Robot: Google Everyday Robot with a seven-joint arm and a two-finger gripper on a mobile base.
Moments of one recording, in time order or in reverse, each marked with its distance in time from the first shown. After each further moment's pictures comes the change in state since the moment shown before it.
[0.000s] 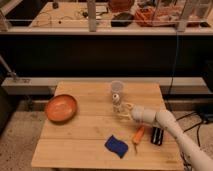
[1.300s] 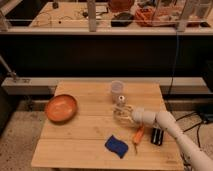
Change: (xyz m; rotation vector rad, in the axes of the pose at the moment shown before) arm 0.009 0.008 0.001 -0.026 0.009 -0.004
